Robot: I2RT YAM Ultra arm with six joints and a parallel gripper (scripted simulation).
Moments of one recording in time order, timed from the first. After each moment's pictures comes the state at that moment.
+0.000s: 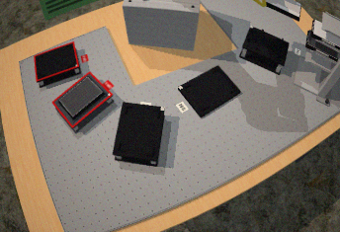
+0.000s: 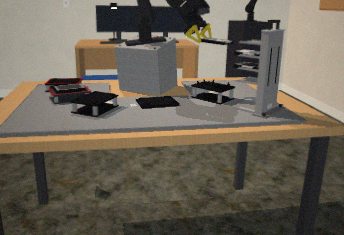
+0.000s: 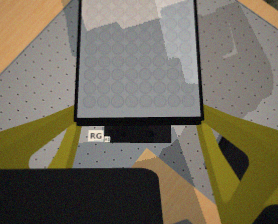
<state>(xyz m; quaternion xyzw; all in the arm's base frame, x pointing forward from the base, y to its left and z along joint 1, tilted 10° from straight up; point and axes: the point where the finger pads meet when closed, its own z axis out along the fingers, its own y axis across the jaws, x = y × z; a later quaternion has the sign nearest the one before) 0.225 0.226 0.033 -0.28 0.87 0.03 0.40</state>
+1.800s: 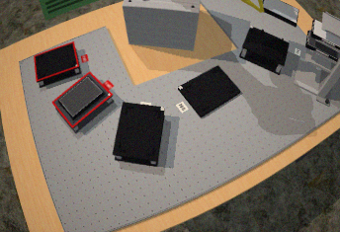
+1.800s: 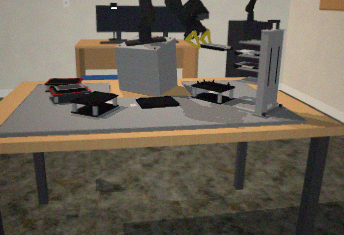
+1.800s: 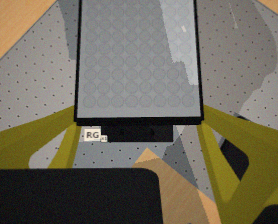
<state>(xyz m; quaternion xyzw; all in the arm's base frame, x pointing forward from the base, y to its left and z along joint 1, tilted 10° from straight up) 0.228 0.222 0.009 -0.28 0.87 0.03 0.40</state>
